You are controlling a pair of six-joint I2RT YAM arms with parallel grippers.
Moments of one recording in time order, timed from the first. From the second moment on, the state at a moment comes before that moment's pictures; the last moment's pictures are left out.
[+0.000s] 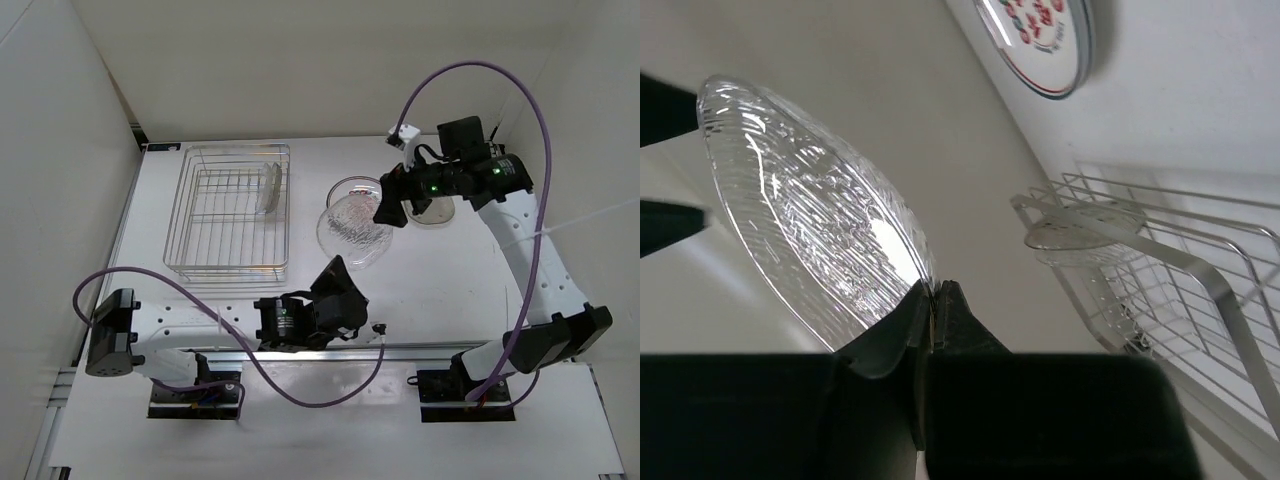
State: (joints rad) left arm -1.44 1.37 1.07 -0.40 -0.83 1.43; right arm 0.35 1.43 1.74 -1.10 -0.61 -0.28
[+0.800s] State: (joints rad) left arm -1.30 1.50 1.30 -0.45 -0.84 1.28; right arm 0.14 1.56 1.64 -0.86 -0.37 -0.14
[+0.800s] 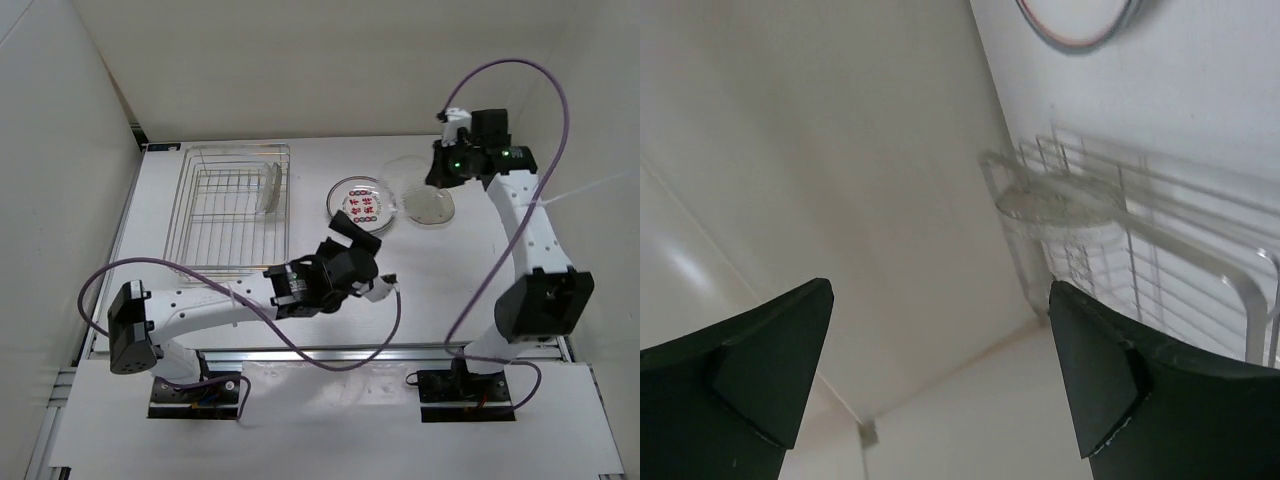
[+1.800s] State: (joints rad) left arm -0.31 1.62 1.71 -0.94 0.03 0.45; right arm -0.17 2.29 2.12 -1.06 -0.55 -0.33
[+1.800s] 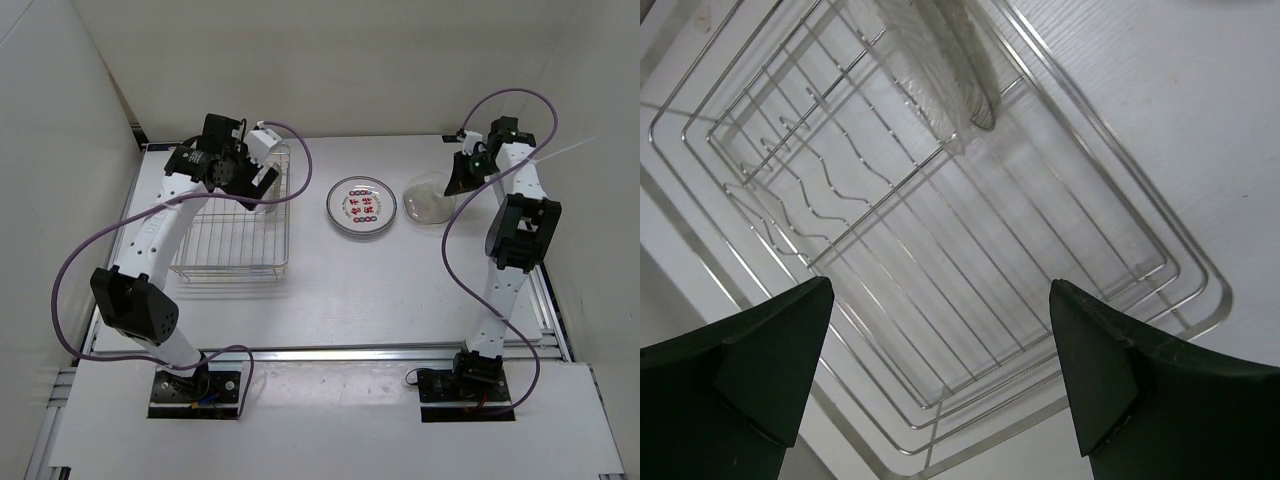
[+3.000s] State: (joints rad) left arm -0.31 1.63 1.73 -0.96 0.14 0.42; right arm -0.17 2.35 2.19 -1.04 -0.54 -0.34
